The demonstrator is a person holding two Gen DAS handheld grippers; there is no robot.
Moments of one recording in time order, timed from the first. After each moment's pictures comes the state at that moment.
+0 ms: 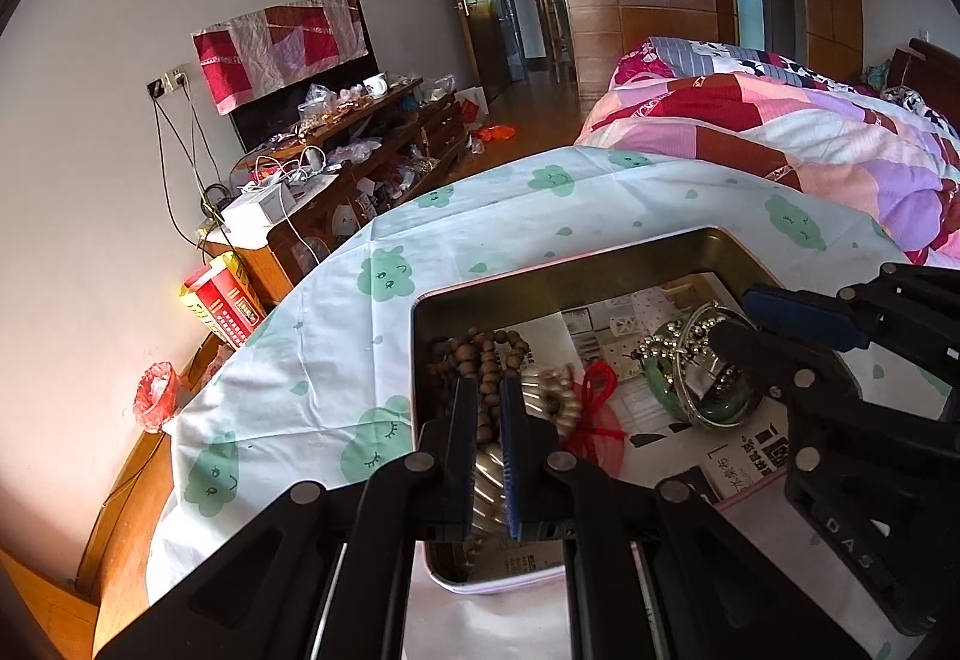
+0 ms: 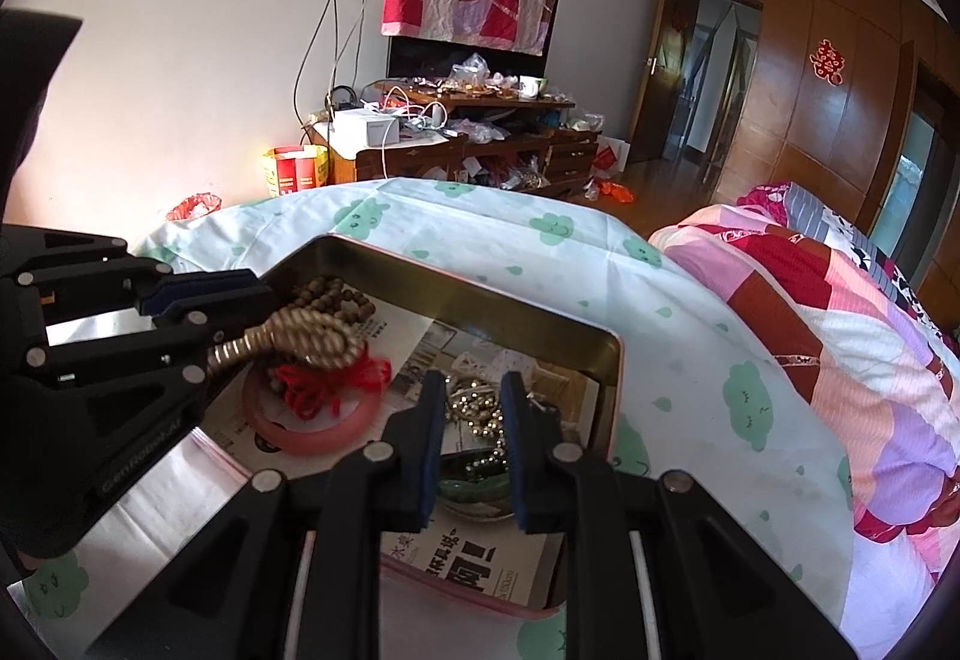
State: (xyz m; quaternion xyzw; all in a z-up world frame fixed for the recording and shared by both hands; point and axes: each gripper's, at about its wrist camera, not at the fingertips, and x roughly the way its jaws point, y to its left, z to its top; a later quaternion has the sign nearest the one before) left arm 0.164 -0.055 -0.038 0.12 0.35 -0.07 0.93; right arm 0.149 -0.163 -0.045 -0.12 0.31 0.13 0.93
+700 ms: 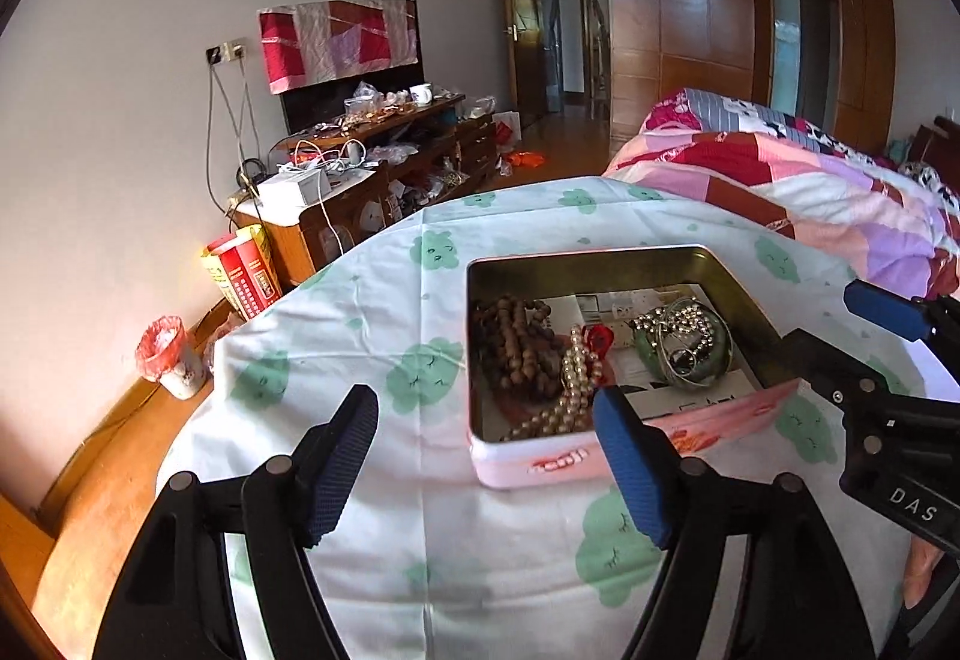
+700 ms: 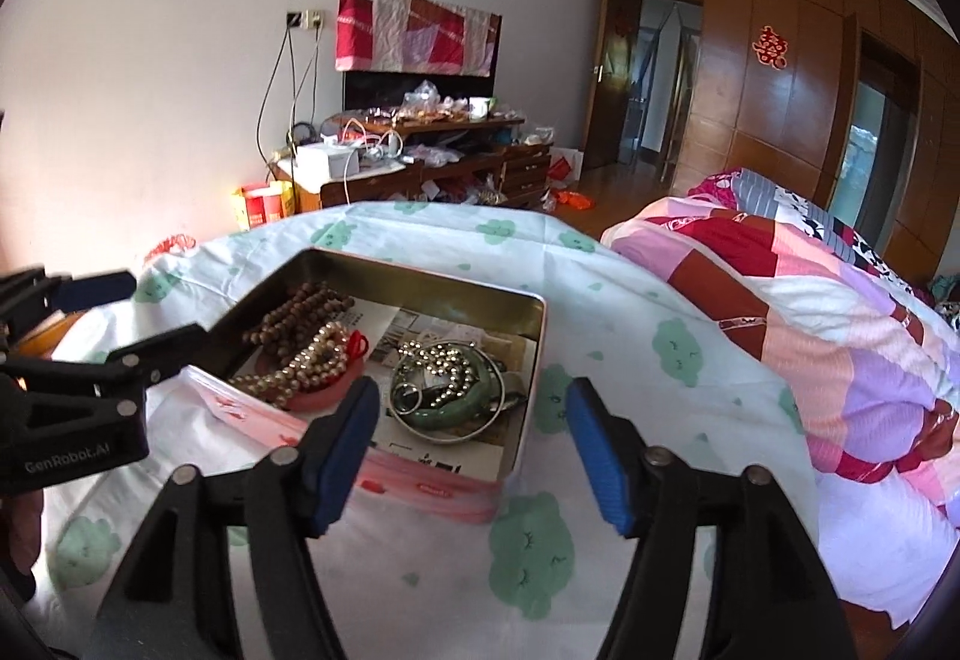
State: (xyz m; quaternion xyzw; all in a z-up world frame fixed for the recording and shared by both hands) left arm 0.093 -0.020 -0.021 0.05 0.32 -0.04 0.95; right arm 0.092 -0.188 -0.027 -0.07 0.28 0.09 0.95
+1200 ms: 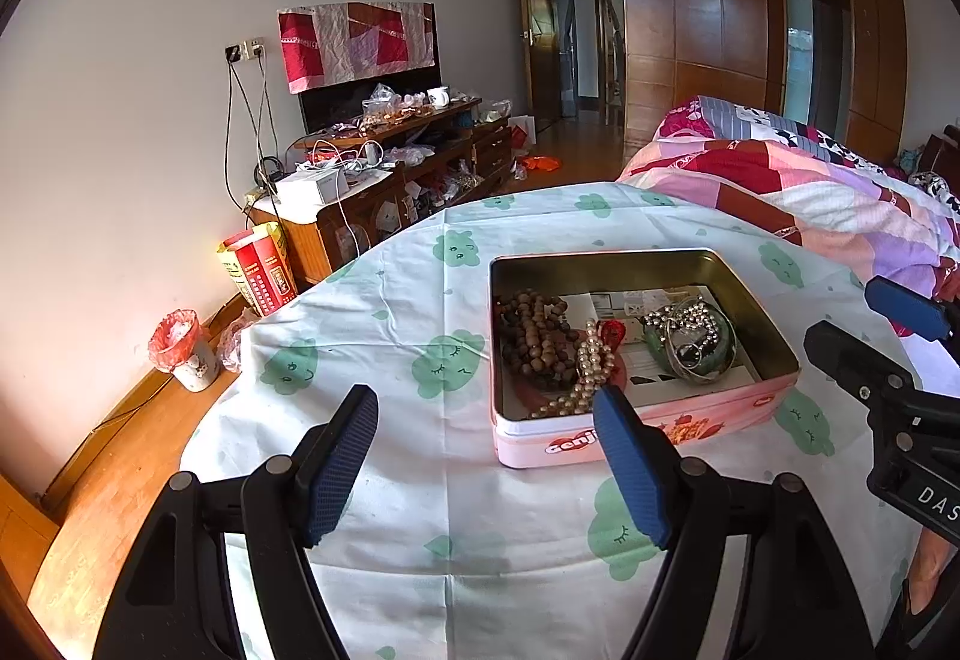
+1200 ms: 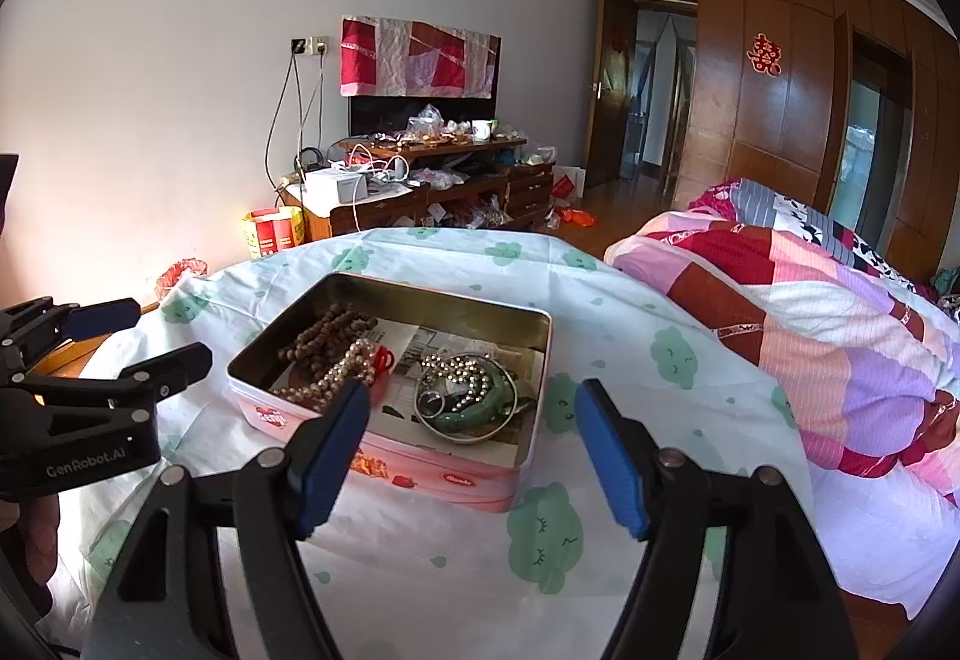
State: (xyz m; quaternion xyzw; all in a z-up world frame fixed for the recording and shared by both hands) left arm 0.079 -0.012 -0.015 0.04 0.32 -0.02 0.95; right arm 0.073 -0.187 -0.017 -0.06 0.26 0.09 0.96
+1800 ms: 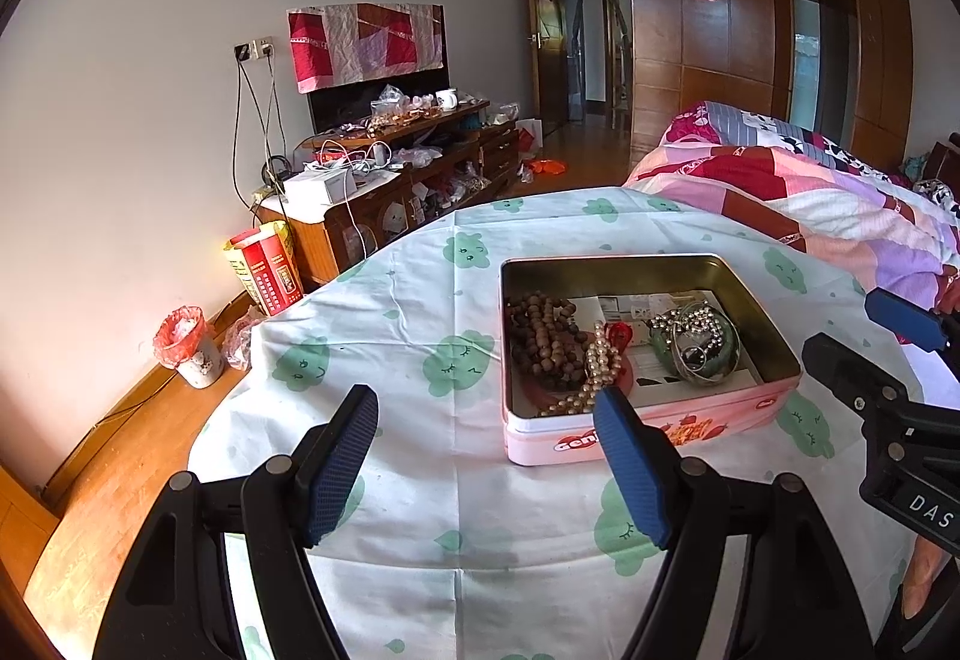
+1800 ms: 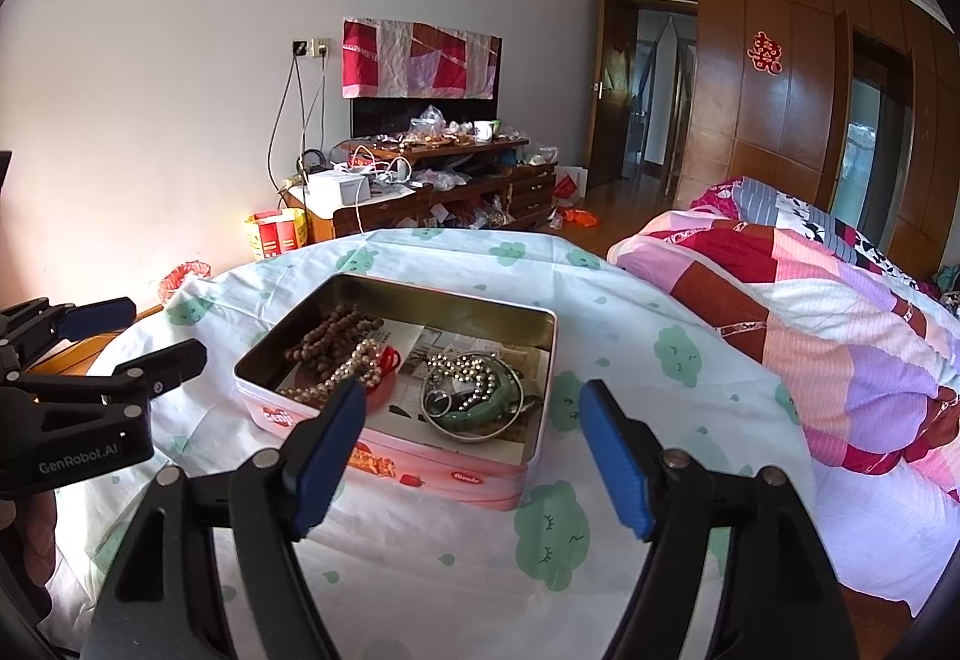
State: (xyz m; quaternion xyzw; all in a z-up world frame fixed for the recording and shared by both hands) left arm 0.075 -0.010 -0.013 0.04 0.31 -0.01 0.95; right arm 0.071 -0.187 -0.015 -0.06 0.26 0.10 0.96
